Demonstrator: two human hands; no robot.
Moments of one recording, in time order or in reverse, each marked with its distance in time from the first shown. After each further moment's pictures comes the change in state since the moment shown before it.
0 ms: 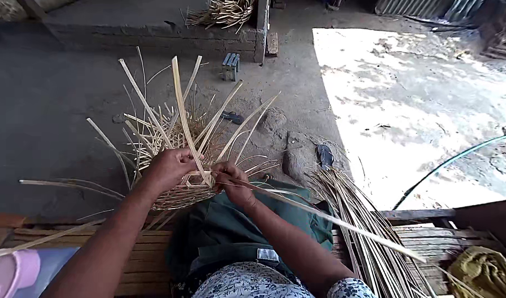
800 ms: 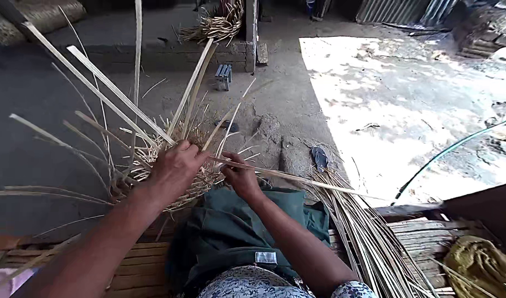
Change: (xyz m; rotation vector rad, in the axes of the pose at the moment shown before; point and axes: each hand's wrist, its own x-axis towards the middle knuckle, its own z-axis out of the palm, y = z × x) left_hand -0.008 0.044 0.005 0.820 0.231 0.803; right_hand 0.019 -0.053 -0.025 -0.458 0.121 0.248
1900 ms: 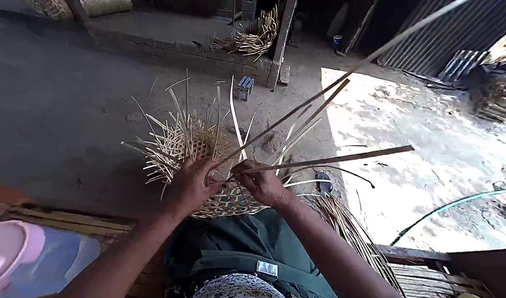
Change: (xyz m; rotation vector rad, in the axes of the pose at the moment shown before) left_hand -0.067 0.012 0.037 -0.499 0.123 -0.514; right_hand 0.003 -0.041 -0.019 -0.354 -0.356 -0.652
